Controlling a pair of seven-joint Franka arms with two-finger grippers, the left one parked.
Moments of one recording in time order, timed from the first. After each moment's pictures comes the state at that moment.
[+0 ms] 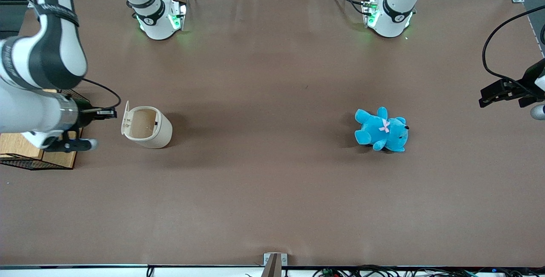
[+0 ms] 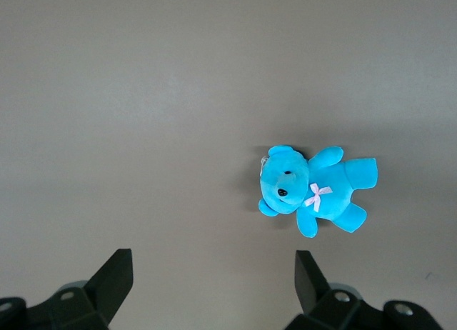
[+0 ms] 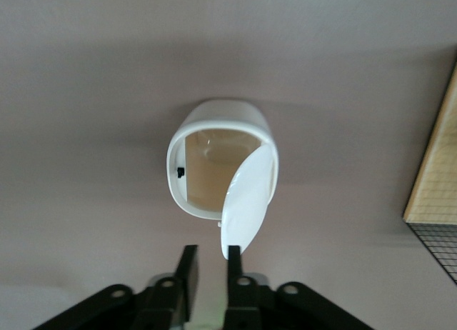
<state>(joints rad) 0.12 0.31 -0.10 -1.47 0.09 1.48 -0.01</state>
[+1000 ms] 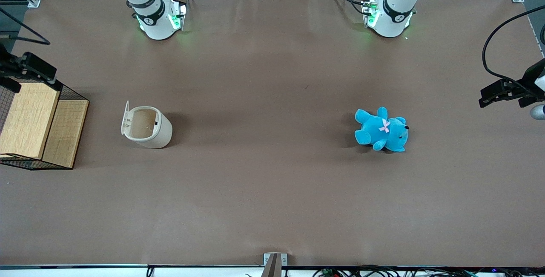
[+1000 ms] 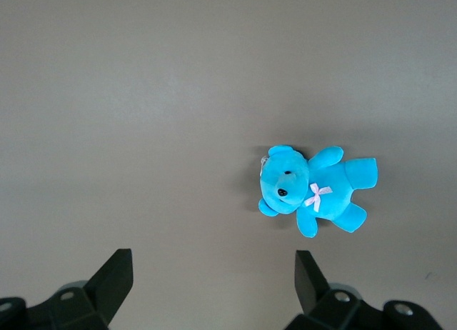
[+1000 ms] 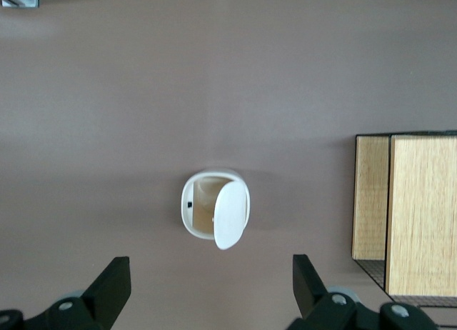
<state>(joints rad) 0.10 0.04 -0.10 -1.39 0.05 1.49 -0.01</state>
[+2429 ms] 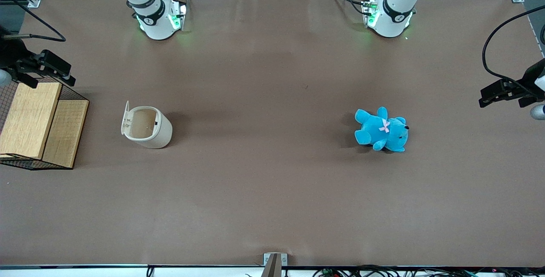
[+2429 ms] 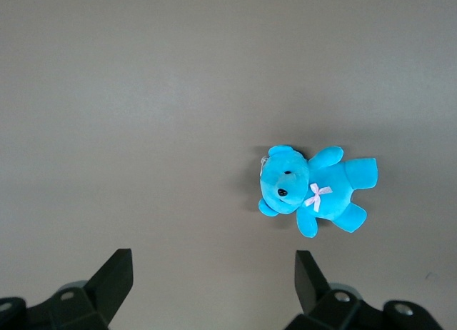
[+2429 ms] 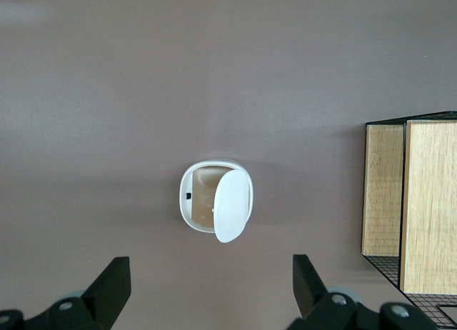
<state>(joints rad) 0.10 -0.05 -0.09 -1.60 0.05 1.61 -0.01</state>
